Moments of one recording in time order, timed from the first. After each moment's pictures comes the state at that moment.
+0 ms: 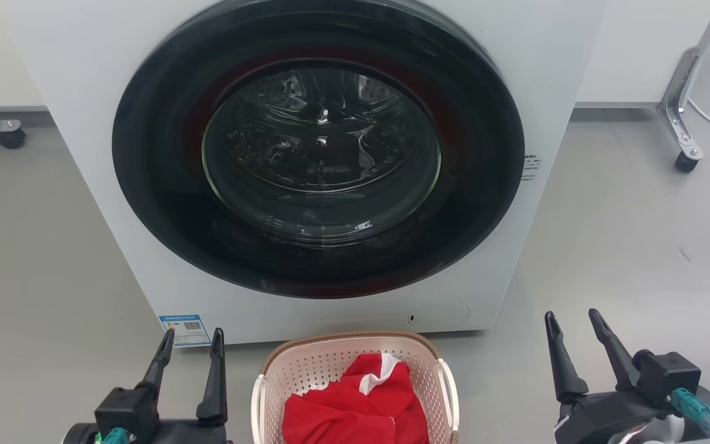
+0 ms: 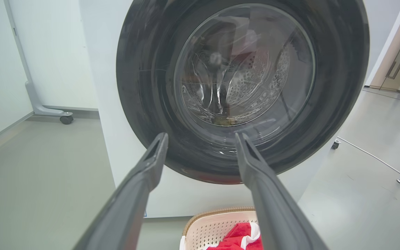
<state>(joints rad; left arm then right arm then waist) -0.07 0.17 -0.27 0.24 -0.42 0.09 -0.25 -0.15 -0.24 0.36 0.29 0.46 -0.08 -0.25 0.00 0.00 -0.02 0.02</state>
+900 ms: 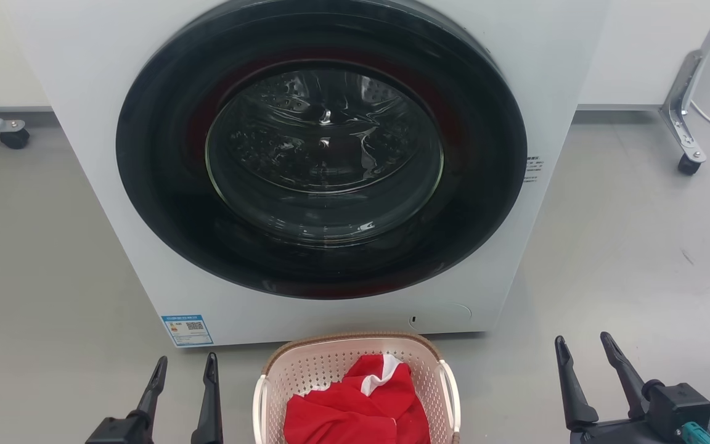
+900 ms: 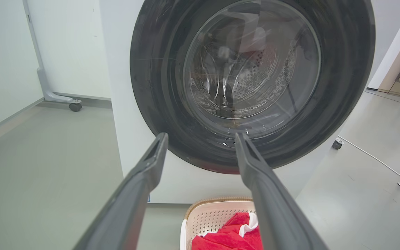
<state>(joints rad) 0.05 0.16 -0.23 0.12 -0.41 0.12 -0.22 -0.03 -0.26 0.33 0.18 0.39 -0.11 -0.25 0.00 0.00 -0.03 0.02</state>
